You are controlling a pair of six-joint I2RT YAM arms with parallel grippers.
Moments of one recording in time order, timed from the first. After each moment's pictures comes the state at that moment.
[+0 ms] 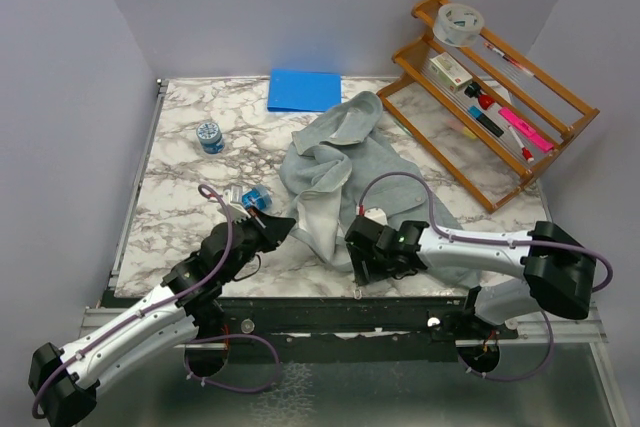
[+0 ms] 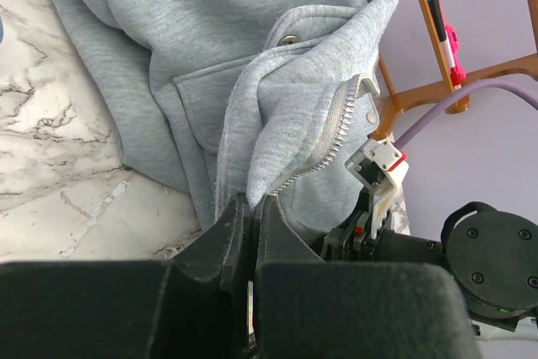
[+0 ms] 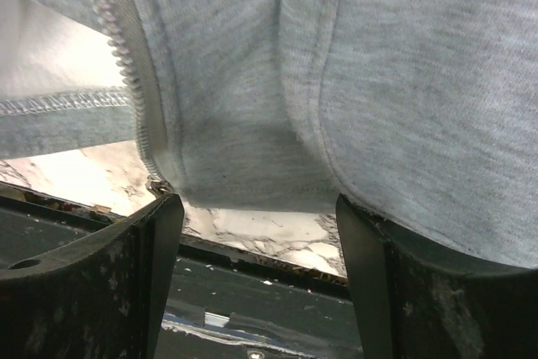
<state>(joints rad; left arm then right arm) -0.82 0.50 0.30 -0.06 -0.26 -0.99 1.10 1.40 0.75 -0.63 0.19 0.76</state>
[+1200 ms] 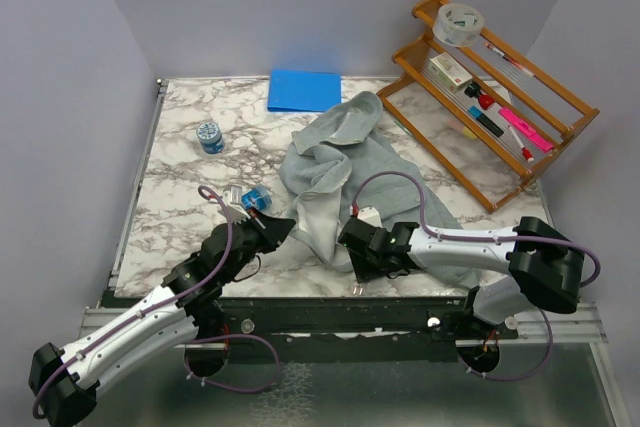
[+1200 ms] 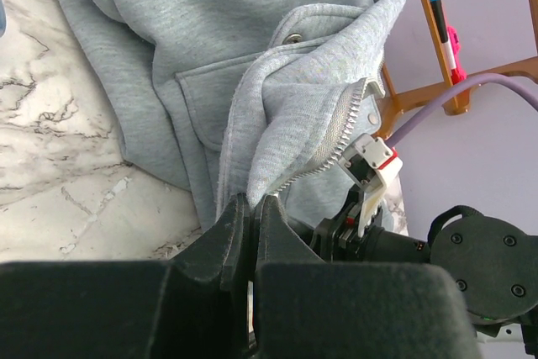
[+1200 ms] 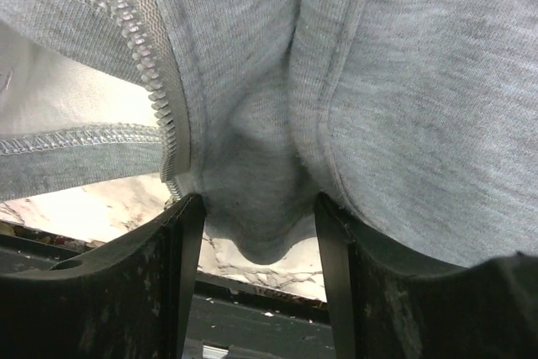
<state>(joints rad) -0.82 0.49 0.29 -0.06 -0.26 -1.01 1.11 1.49 0.77 -0.57 0.24 0.74</state>
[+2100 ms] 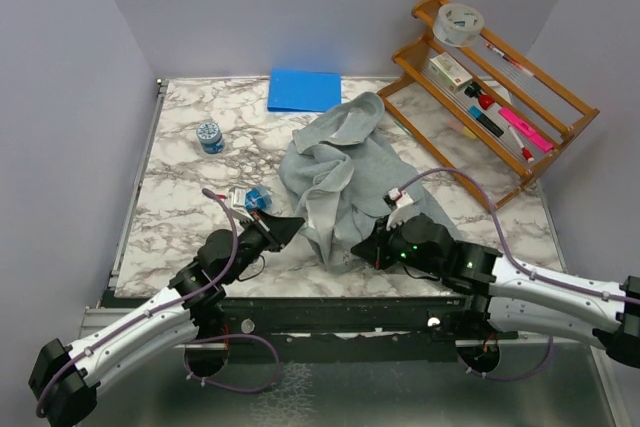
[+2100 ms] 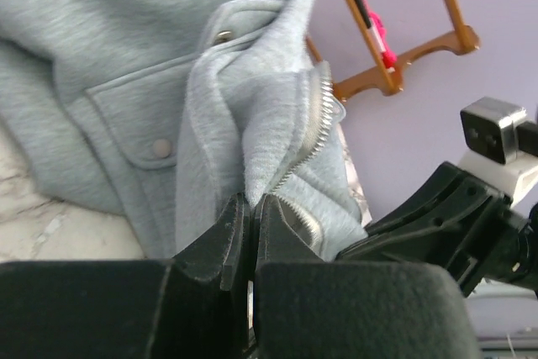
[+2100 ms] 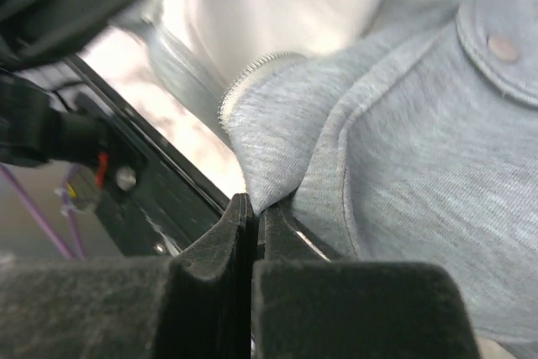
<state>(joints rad) -0.82 0.50 0.19 0.20 -0.17 -0.96 1.10 0.90 0.54 -0.17 0.14 0.66</state>
